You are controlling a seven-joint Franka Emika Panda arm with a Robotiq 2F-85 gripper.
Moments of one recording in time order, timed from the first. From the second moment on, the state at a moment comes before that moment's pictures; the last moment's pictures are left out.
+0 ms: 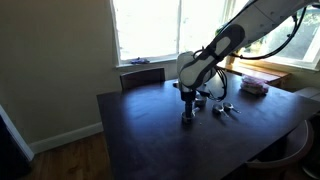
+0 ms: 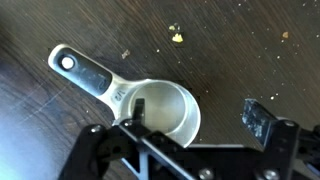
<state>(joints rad) 0.05 0.95 0.13 -1.53 -0.23 2.32 -0.56</state>
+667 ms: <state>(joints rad) 0.06 1.06 0.13 -1.39 -0.23 2.28 -0.64</state>
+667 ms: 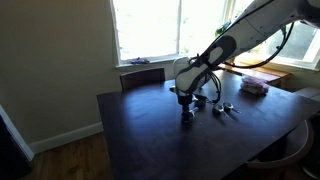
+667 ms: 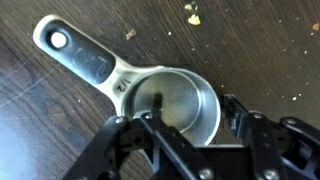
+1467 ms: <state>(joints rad) 0.06 1.06 0.13 -1.37 -0.23 2.28 -0.65</state>
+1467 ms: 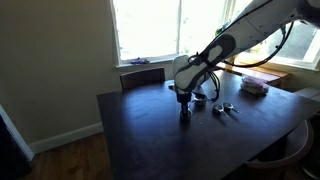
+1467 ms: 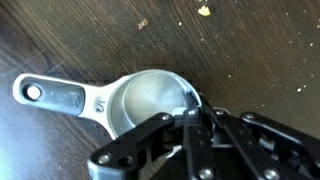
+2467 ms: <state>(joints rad) 0.08 0.99 0.12 -1.51 -0.24 2.47 -0.43</state>
